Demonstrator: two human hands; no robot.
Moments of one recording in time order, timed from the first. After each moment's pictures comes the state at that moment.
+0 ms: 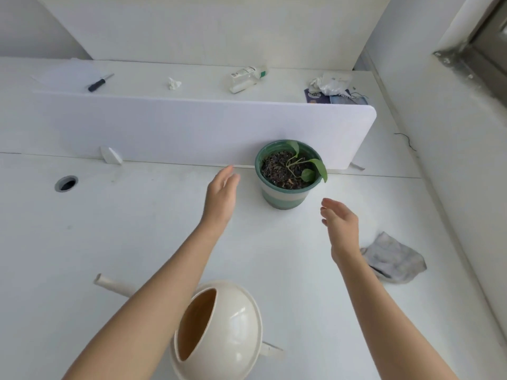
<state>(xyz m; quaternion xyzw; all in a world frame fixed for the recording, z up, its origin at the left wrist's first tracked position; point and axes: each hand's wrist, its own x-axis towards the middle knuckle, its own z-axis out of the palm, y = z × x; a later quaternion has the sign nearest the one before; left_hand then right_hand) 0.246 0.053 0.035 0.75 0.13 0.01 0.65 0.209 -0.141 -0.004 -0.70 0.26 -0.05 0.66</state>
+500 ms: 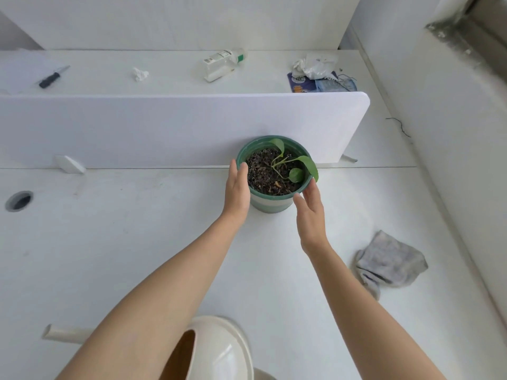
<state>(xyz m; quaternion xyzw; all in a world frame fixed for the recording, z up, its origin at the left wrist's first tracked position) 0.307 -0.005 -0.011 0.72 0.11 -0.07 0.68 0.256 -0.120 -0.031 -0.68 0.17 -0.06 0.71</state>
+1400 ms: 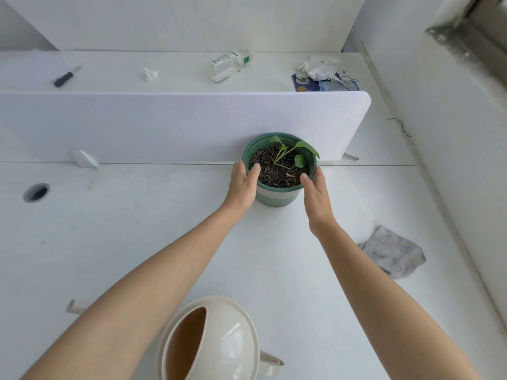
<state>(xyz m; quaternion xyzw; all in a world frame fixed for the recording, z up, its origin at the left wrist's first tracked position) 0.295 0.011 -0.002 0.80 0.03 -0.11 0.59 0.263 -0.126 -0.013 -0.69 0.19 -0.02 0.70</state>
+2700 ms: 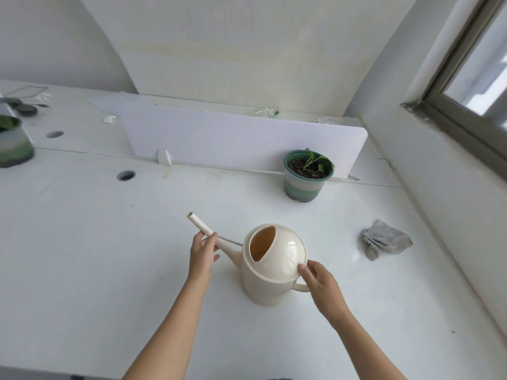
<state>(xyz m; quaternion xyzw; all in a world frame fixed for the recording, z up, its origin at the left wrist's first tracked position) 0.061 0.189 -0.030 0.62 0.24 0.00 0.75 -0.007 -0.031 -0.012 -0.83 0.12 0.04 0.54</state>
